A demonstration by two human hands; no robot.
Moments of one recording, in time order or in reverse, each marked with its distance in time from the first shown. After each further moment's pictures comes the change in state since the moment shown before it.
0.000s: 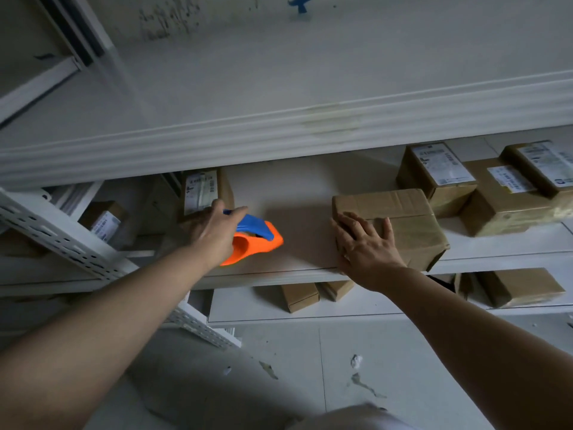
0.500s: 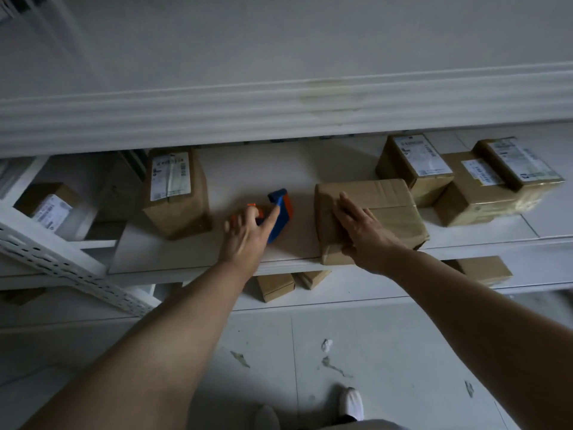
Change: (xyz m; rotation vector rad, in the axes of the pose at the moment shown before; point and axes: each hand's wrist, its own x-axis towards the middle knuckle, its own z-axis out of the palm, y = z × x) left_hand 0.021 0.048 0.103 0.208 0.228 0.249; right_hand -0.007 0.020 -0.025 0.129 -0.161 0.059
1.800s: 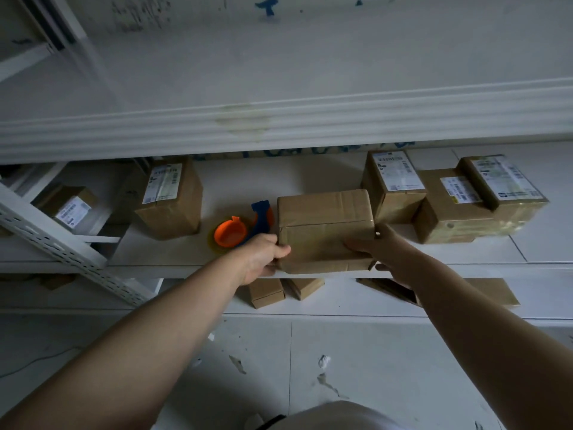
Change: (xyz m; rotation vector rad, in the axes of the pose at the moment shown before) left_hand 0.010 0.097 -0.064 -1.397 -0.573 -0.697; right_hand -0.021 0.101 -0.013 1.058 -0.041 0.413
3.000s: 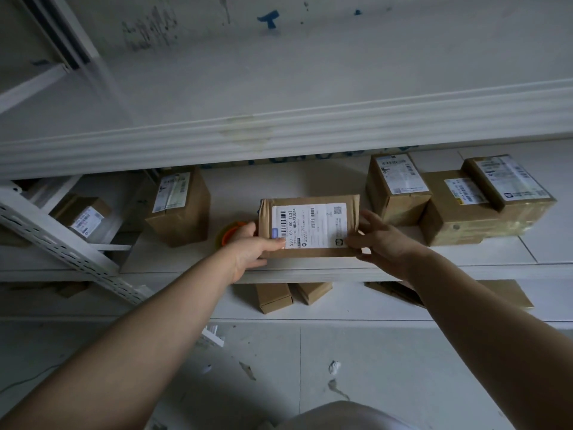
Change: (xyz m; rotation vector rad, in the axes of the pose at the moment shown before) left_hand -0.015 0.009 -0.030 -0.052 0.139 0.135; right_hand 0.007 -0.013 0.005 0.447 -0.301 -0.122
